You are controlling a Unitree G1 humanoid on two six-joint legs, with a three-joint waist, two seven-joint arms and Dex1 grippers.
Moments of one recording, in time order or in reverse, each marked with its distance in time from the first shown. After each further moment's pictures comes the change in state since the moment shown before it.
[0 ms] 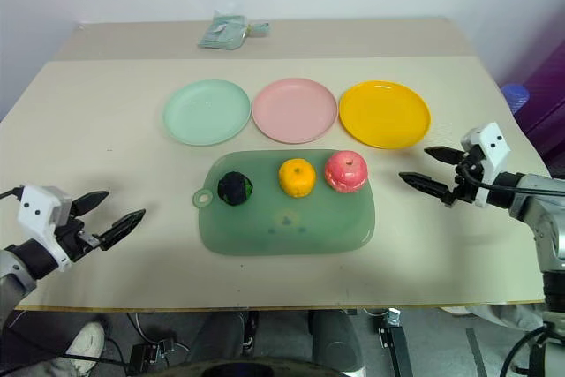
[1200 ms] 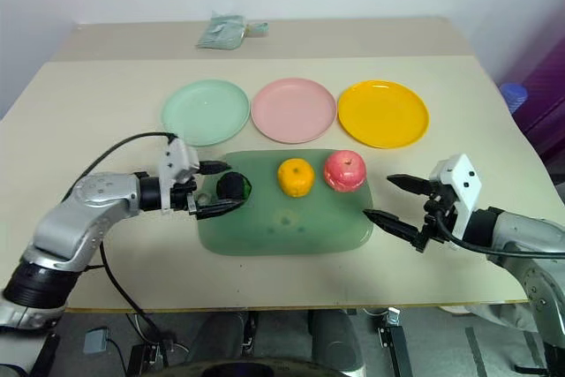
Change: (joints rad) left arm -0.682 0.071 -0.716 0.310 0.200 -0.042 -0.284; right arm 0.386 0.102 -0.141 -0.656 0.205 0.225 -0.168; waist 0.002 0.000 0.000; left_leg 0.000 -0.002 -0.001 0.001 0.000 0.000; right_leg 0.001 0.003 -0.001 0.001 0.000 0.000
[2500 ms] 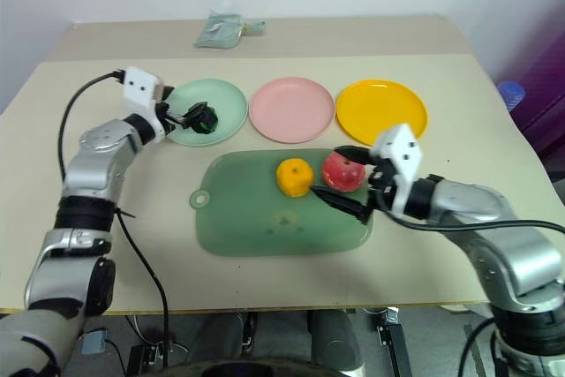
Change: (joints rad) left arm -0.254 -0.190 0.310 0.447 0.125 -0.225 0.354; right arm -0.366 0.093 0.382 -0.064 -0.069 0.043 -0.218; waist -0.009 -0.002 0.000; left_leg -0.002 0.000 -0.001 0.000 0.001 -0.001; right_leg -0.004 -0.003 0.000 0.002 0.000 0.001
